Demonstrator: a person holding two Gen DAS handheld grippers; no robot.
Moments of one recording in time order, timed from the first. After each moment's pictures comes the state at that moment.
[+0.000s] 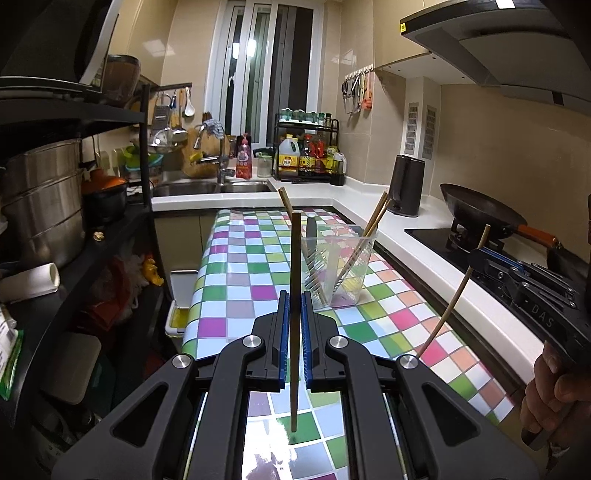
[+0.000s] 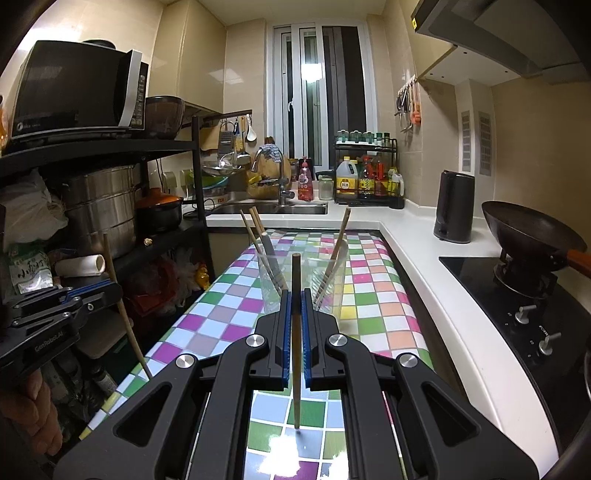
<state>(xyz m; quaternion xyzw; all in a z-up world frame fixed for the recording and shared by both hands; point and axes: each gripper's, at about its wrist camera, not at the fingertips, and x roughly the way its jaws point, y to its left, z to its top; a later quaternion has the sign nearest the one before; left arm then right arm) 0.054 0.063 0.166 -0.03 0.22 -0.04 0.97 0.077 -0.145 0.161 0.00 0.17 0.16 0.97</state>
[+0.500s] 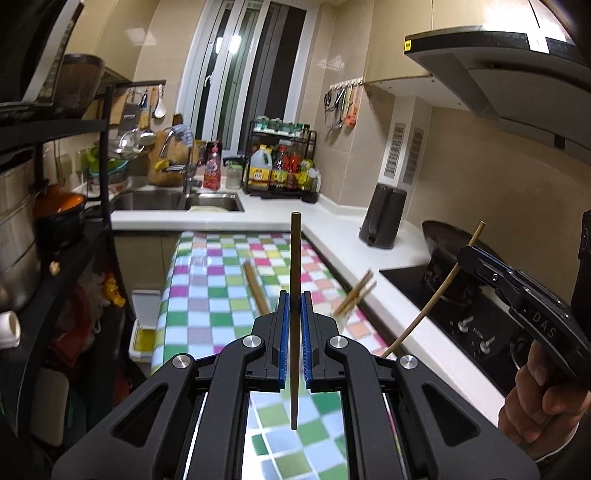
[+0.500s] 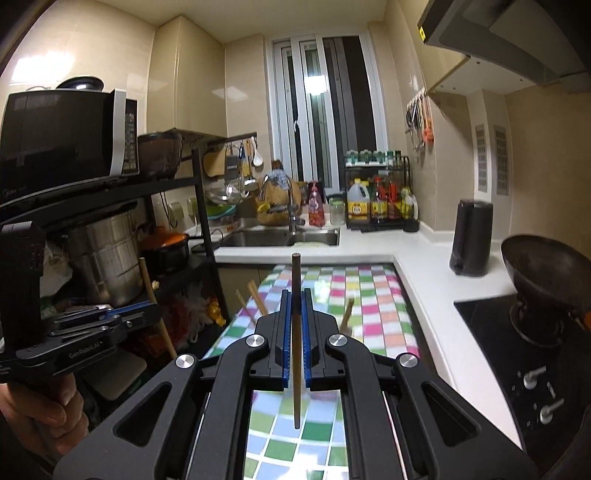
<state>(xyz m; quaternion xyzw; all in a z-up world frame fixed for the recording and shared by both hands) 0.156 0.061 0.242 -0.07 0.21 -0.10 0.97 0.151 -0.147 0.253 0.02 0.14 0.19 0.97</state>
